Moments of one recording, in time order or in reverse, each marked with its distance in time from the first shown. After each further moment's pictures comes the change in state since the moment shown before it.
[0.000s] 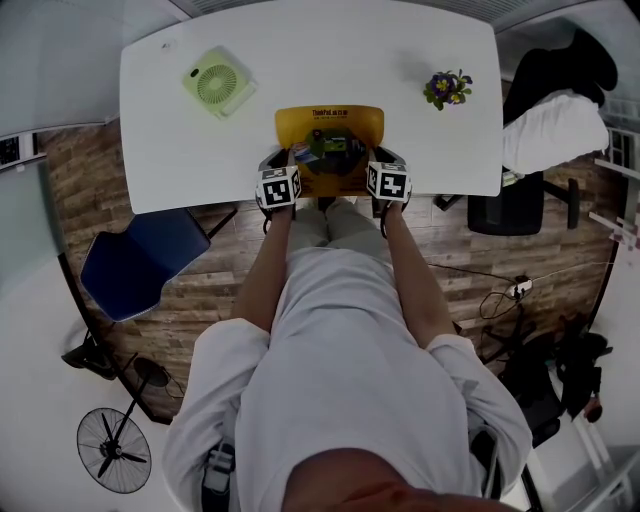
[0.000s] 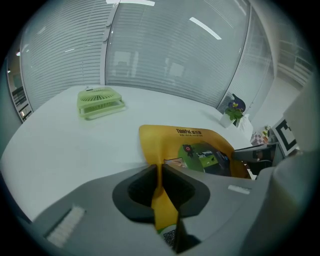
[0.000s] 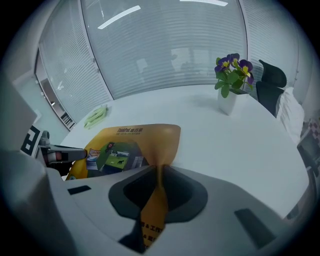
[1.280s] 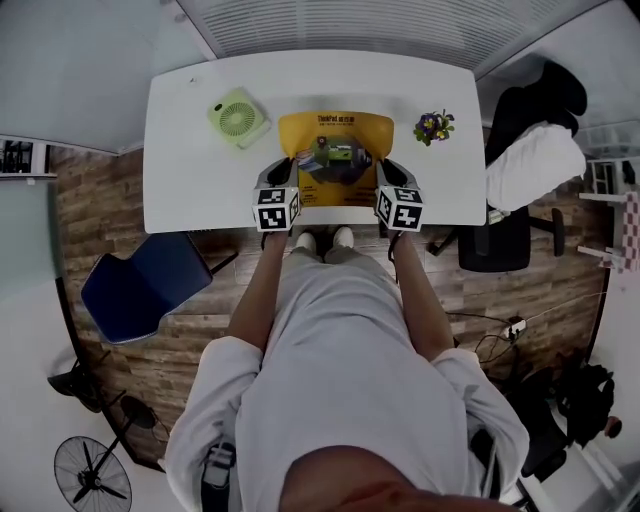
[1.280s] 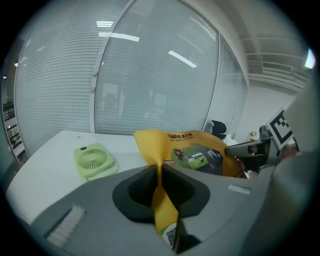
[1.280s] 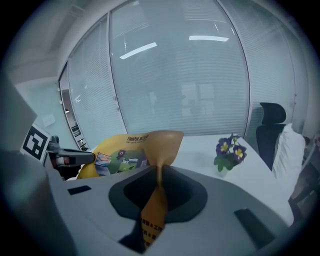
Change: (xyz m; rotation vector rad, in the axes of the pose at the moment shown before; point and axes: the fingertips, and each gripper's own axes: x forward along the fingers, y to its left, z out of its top) left arm -0.096 -0.027 0.121 0.143 -0.340 -0.100; right arm -0.113 0.034 0.120 -0.107 -0.362 0.048
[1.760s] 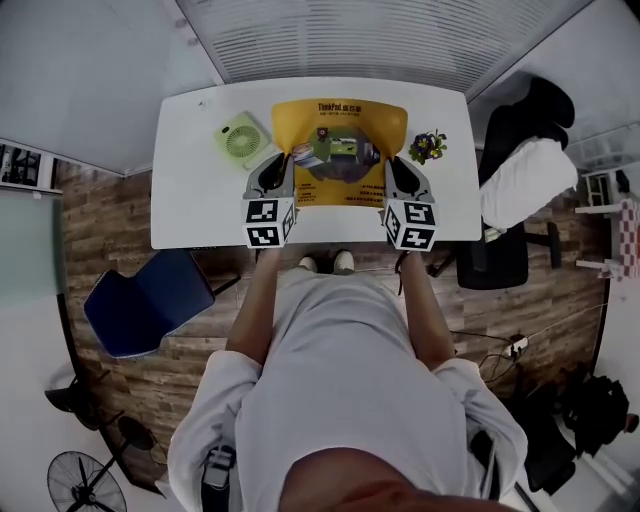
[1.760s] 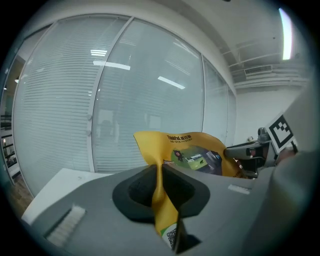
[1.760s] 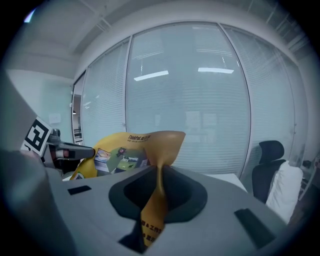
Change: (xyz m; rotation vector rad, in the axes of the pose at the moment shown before) left arm -0.068 -0.013 0.127 0.111 -0.266 -0.009; right arm -0.071 0.025 0.118 -0.141 -0.277 -0.021
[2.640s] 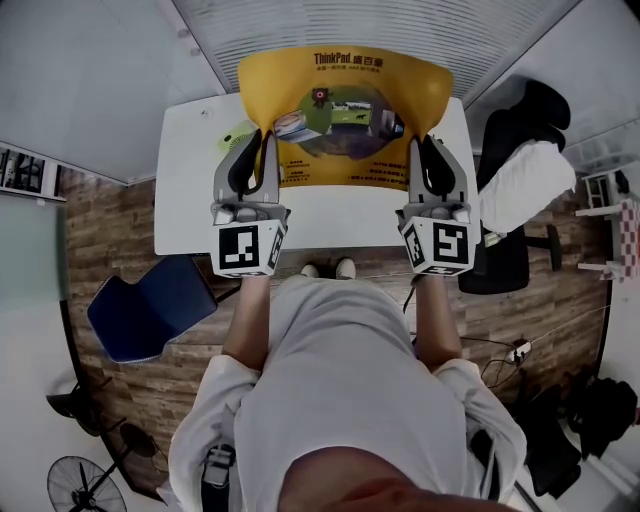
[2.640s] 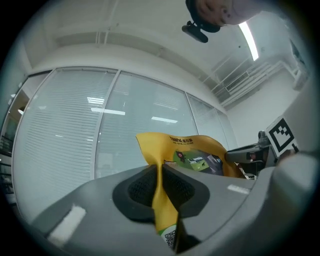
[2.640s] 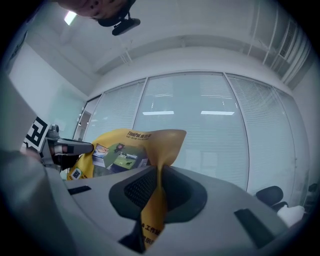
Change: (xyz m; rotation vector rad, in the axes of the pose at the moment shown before) left arm -0.099 -0.024 0.189 0.173 -0.441 0.047; right arm -0.095 0.017 0.176 -0.152 -0.434 -0.024
